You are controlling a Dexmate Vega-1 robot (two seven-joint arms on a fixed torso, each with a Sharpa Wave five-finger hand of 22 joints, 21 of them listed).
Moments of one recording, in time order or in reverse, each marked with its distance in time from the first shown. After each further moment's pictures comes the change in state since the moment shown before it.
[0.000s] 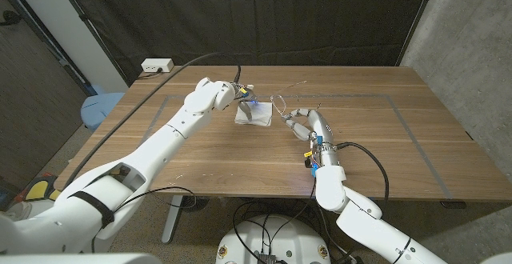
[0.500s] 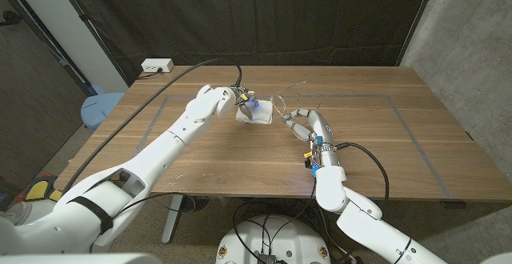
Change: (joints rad) left arm 0.038 0.006 0.009 0.007 0.064 -0.005 0.103; left_hand 0.102 0.084 0.016 -0.009 -0.017 0.184 0.014 0.062 0.003 0.192 -0.037 0.055 0.024 0.176 -0.001 0.030 0.004 0.091 -0.013 0.058 0.005; right arm -0.003 -0.002 -0.002 -0.005 -0.006 -0.007 0.000; right_hand 0.000 0.000 0.000 0.000 0.000 0.000 0.000 0.000 0.000 0.001 0.001 0.000 0.000 0.001 0.001 0.000 0.000 0.000 0.000 0.000 0.000
